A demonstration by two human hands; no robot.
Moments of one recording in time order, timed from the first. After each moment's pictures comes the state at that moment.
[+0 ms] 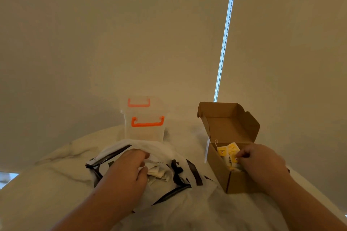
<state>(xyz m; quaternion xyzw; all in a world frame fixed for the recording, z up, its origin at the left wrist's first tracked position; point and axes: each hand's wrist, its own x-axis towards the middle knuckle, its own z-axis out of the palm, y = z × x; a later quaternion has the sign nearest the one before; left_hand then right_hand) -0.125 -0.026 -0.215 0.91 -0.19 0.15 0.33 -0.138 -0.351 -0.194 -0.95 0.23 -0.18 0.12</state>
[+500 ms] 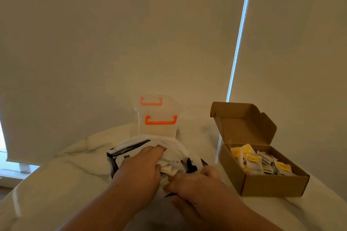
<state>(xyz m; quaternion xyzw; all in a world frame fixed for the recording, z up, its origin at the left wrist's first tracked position) -0.118 -0.026 -0.218 0.94 -0.18 0.16 0.24 -0.180 -0.191 -0.196 -0.95 -0.27 -0.16 0.04</state>
